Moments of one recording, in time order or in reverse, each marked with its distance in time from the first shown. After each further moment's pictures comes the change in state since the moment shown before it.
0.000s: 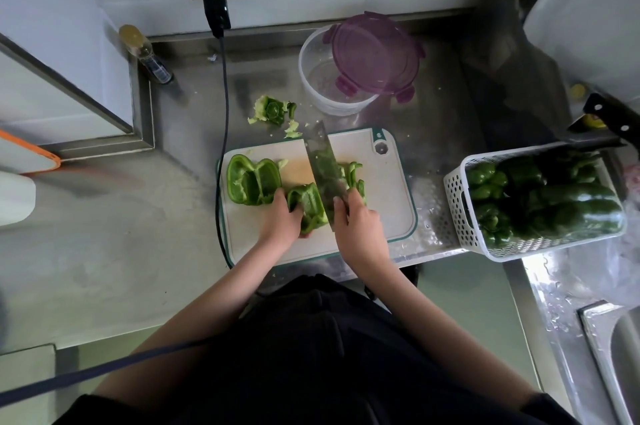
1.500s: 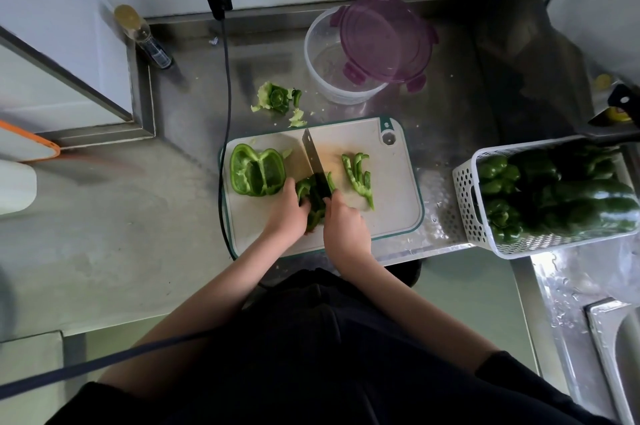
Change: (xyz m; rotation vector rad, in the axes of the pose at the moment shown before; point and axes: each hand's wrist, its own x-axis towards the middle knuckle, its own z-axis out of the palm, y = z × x) left_hand 0.002 0.001 0.002 0.189 -0.024 0.068; right_hand 0.009 -0.003 0.033 -0.219 -0.116 0.055
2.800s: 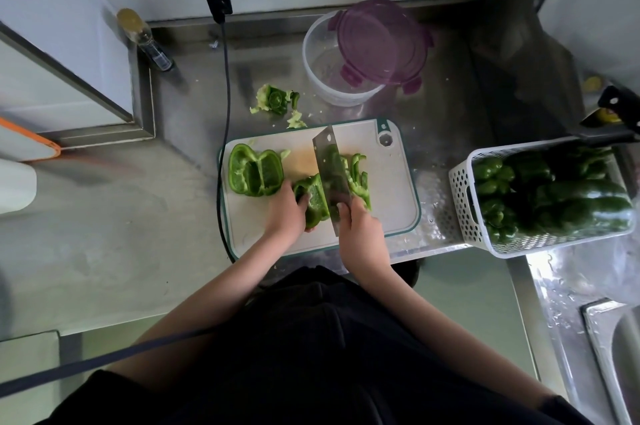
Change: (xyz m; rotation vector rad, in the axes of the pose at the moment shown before) left_hand 0.005 -0.004 0.009 -0.170 0.058 -0.009; right_hand -0.023 0.015 -0.023 0.298 0.036 0.051
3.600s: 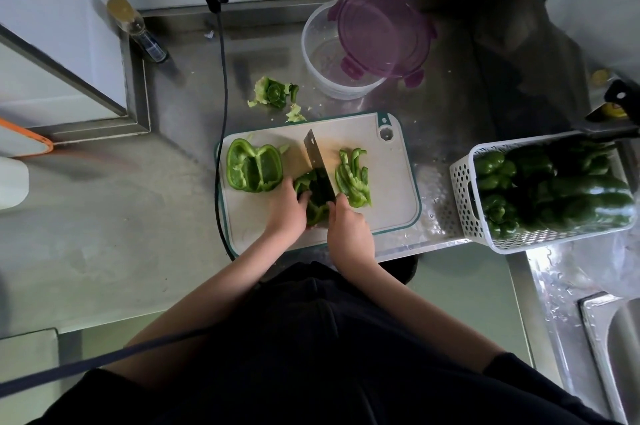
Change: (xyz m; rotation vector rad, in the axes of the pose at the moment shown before) left_hand 0.007 -0.009 0.003 0.087 0.040 0.024; right_hand 0.009 -0.002 0.024 -0.233 -0.007 -0.022
